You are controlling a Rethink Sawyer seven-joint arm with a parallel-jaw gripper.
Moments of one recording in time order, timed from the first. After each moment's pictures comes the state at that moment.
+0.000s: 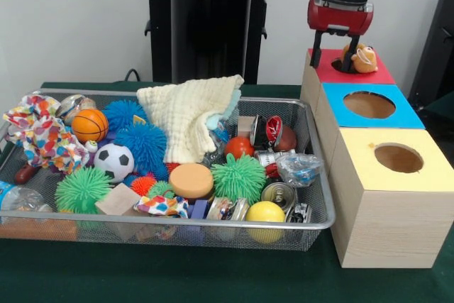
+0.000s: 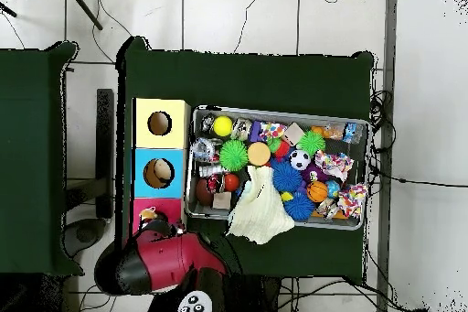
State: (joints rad) arm 0.15 -0.81 -0.07 2.06 -0.14 0.23 2.10
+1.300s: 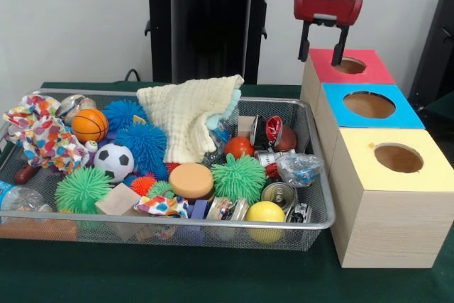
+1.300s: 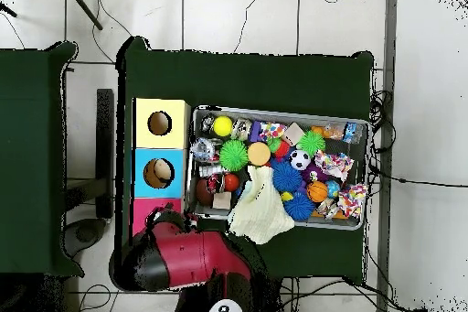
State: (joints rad) arm 0.05 -0.89 -0.05 2.07 -0.14 0.23 2.10
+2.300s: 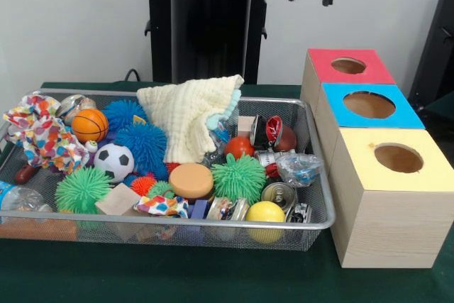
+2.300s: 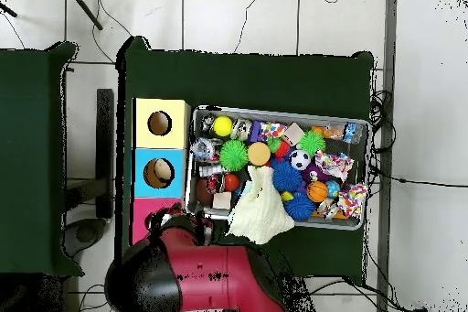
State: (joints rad) arm -0.07 -1.18 0.00 2.08 -0.15 0.50 2.10
